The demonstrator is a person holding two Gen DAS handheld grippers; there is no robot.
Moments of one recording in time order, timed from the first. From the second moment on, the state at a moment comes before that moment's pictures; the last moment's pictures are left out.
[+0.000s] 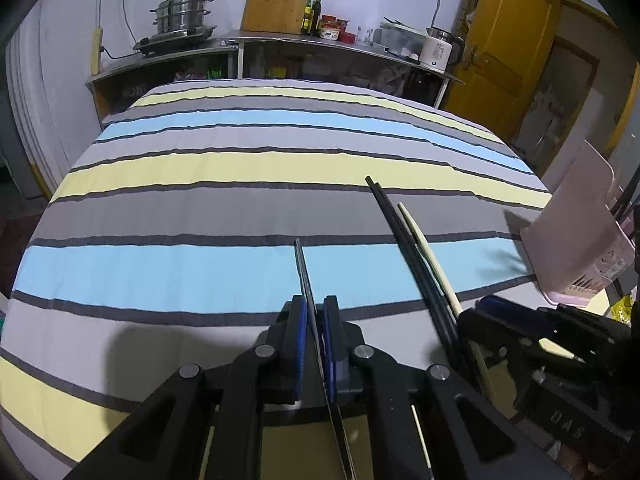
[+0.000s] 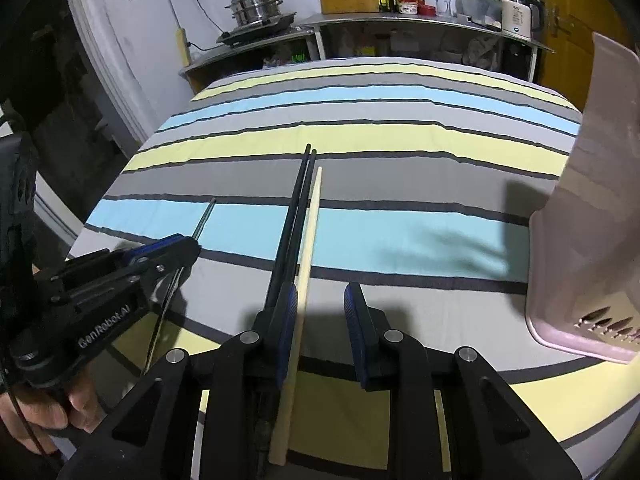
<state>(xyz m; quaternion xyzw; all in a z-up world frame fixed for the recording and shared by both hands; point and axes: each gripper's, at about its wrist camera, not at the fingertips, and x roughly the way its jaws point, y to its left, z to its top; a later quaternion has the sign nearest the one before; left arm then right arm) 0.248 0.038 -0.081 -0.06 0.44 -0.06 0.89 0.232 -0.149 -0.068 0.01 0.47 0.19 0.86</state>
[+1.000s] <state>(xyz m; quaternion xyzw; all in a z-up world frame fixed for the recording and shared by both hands) 0.246 0.044 -0.085 -0.07 0.43 -0.06 0.90 0.292 -0.147 -0.070 0.01 0.47 0.14 0.87</state>
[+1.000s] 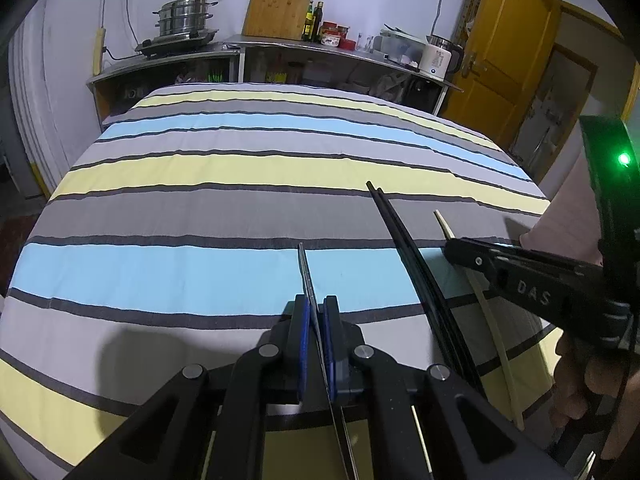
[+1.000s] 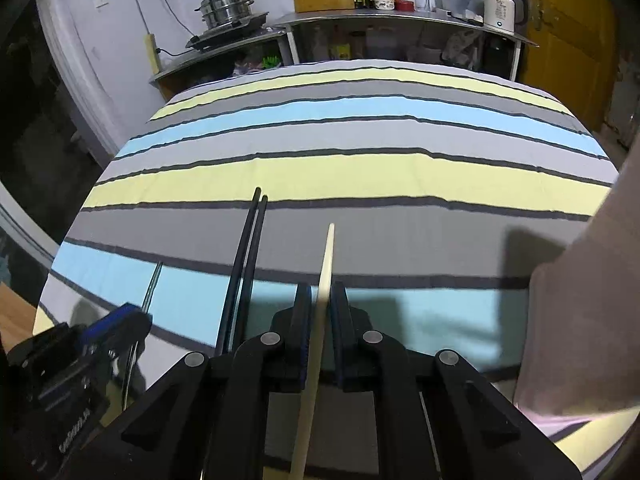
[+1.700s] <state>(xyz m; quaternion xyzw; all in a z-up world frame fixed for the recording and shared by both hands) 0.242 0.053 -0.058 -0.10 0.43 -0.07 0.89 0.254 -0.152 -0.019 0.02 0.43 0.20 0.88</state>
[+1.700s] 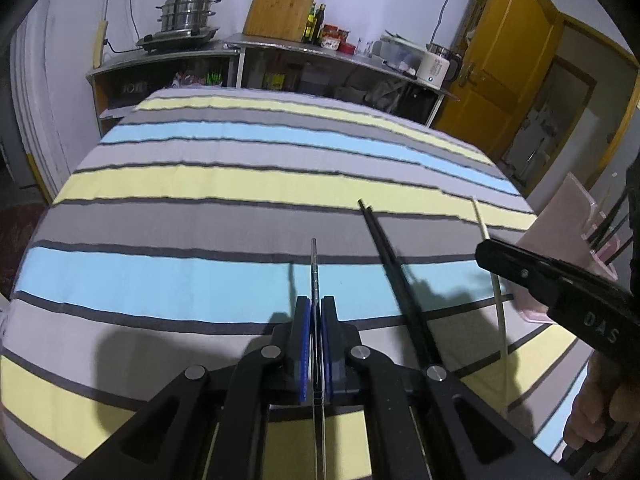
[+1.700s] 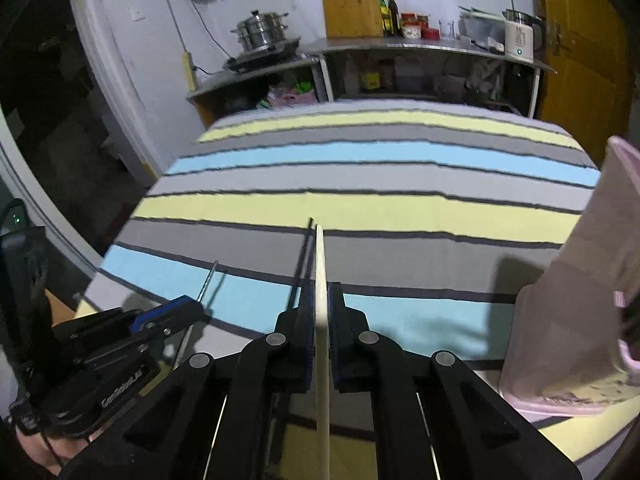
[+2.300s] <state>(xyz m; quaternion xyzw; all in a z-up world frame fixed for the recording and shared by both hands) 0.177 0.044 0.027 -0.10 0.37 -0.12 0.92 0.181 -0.180 0.053 0.04 0.36 0.21 0.91</state>
